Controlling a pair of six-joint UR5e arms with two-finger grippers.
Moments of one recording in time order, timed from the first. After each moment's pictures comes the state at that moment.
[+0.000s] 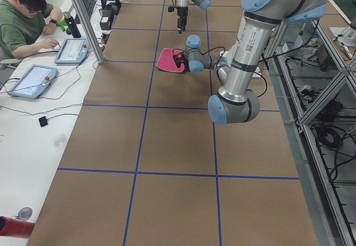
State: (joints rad) left arm -0.41 -2.05 -1.67 -2.11 -1.79 -1.84; right arm 0.62 -1.28 1.84 -1.02 2.09 1.61
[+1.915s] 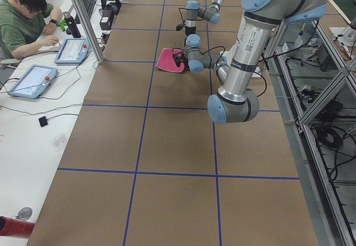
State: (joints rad) left arm -0.41 -2.06 -1.67 -2.11 -1.79 -1.83; right arm 0.42 -1.18 1.71 -1.02 1.89 1.74
